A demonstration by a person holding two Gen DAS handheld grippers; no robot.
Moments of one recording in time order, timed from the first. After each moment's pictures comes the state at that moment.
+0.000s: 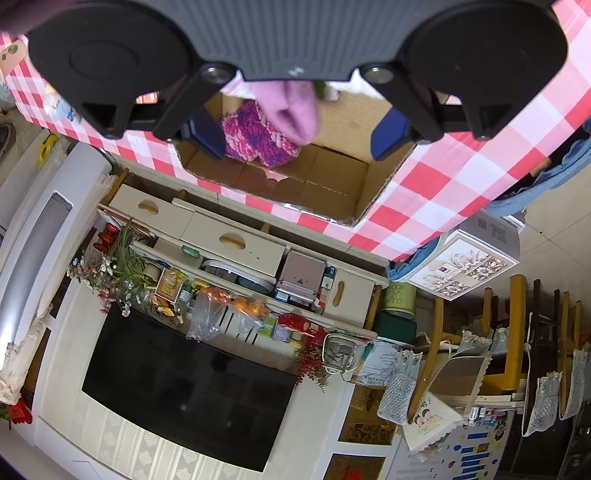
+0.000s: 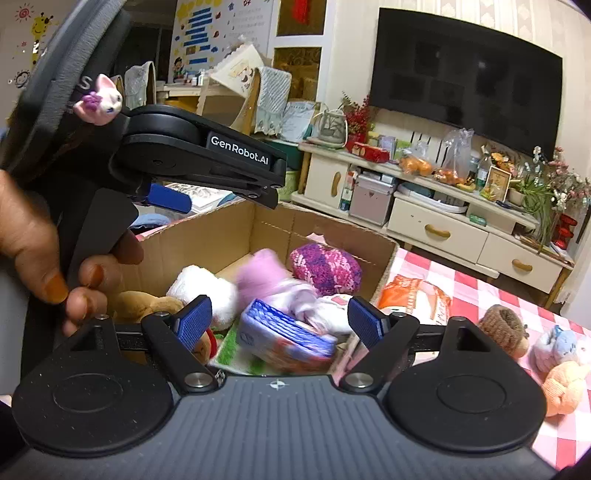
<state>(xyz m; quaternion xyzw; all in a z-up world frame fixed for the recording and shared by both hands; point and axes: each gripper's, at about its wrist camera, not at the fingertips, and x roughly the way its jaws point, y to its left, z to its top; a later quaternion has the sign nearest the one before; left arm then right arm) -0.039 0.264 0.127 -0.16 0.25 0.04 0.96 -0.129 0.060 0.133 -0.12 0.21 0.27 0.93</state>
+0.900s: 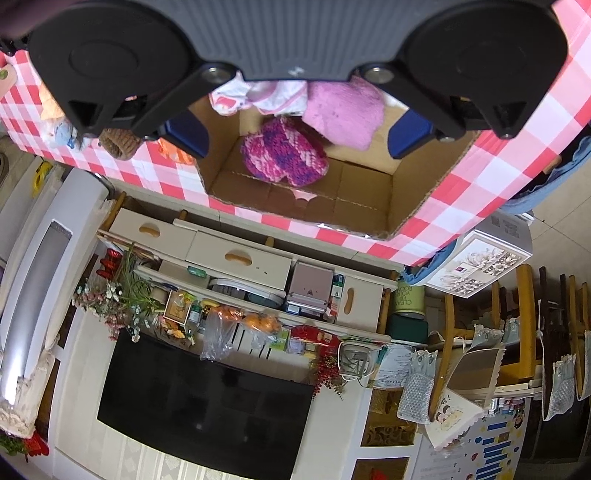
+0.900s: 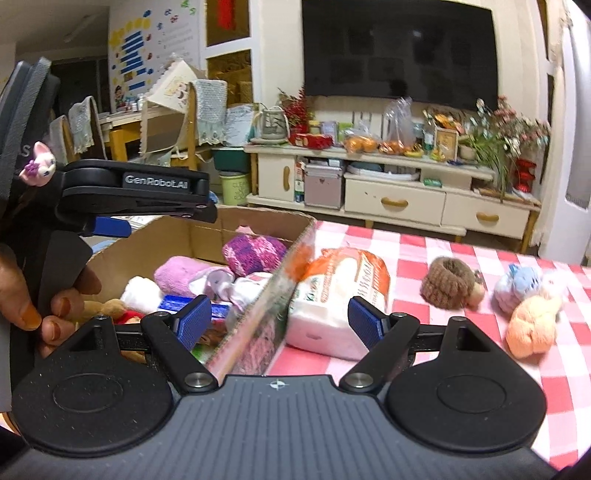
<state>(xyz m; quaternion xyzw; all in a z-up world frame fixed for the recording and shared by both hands) -0.034 0.228 0.126 -0.12 0.26 0.04 0.96 -0.127 0.018 0.129 -0.03 0.23 0.20 0.95</state>
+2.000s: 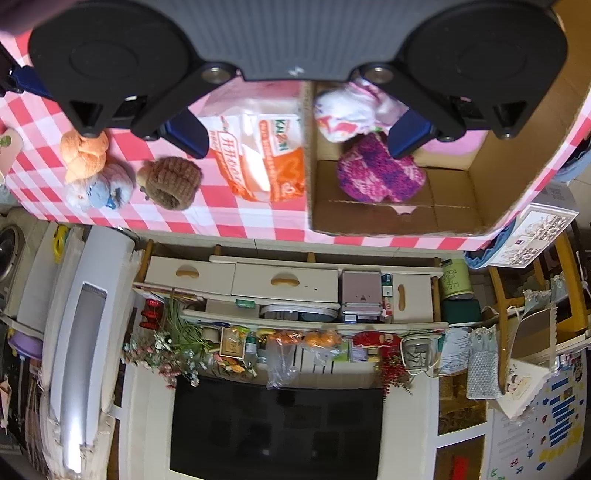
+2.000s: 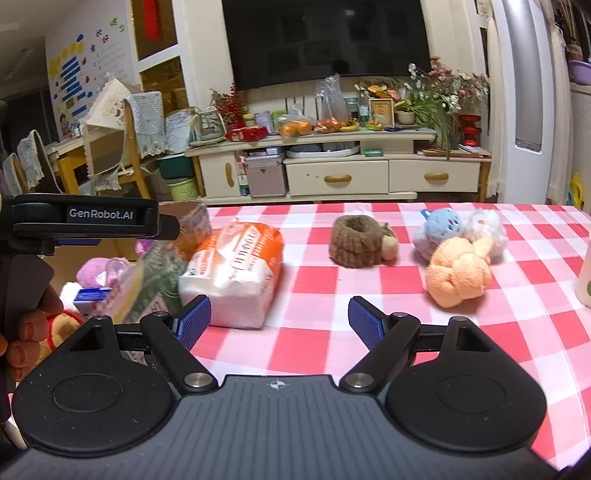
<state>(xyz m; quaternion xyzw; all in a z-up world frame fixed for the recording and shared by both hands) -0.029 0.135 0.119 -0.03 0.28 -0.02 0.96 -0.130 -0.001 0.113 0.04 0.25 0.11 0.96</state>
